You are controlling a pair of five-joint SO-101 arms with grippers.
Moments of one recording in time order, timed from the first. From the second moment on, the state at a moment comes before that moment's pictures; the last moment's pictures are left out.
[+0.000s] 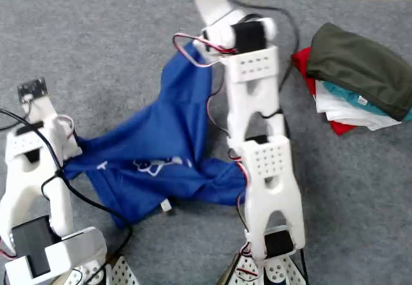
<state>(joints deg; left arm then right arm) -26.2 -12.9 38.8 54.1 -8.1 -17.1 47.7 -92.3 101.5 14.1</state>
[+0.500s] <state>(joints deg) -25.9 -12.8 -31.7 96.6 -4.5 -8.1 7.0 -93.3 101.5 14.1</state>
